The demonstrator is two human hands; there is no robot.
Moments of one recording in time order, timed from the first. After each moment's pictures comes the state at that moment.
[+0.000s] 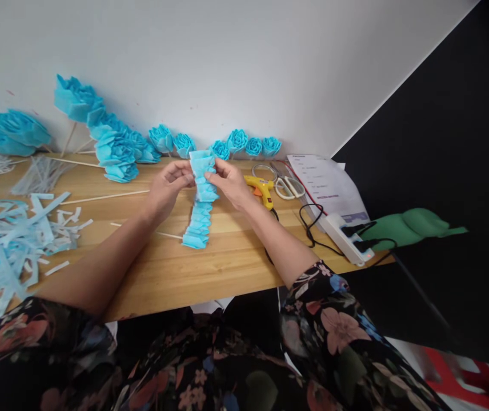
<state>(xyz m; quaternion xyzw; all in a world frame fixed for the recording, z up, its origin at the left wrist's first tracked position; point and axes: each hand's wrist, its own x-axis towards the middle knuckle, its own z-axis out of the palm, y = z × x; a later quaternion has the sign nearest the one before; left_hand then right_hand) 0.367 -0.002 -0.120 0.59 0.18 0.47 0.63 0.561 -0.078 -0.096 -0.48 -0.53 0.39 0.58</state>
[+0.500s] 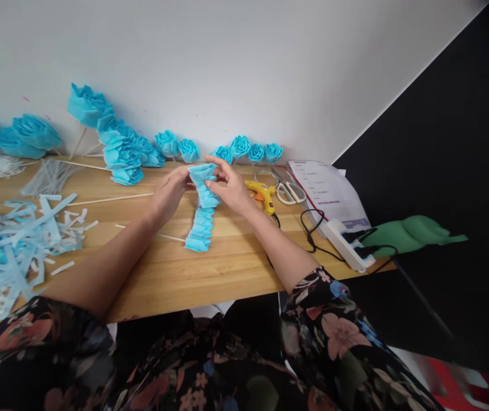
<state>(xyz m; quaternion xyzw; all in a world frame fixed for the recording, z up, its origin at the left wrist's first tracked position) 0.369 -0.005 -0.110 0.56 0.18 0.44 0.67 0.562 -0.084 -0.096 -0.50 -0.62 0.30 0.53</state>
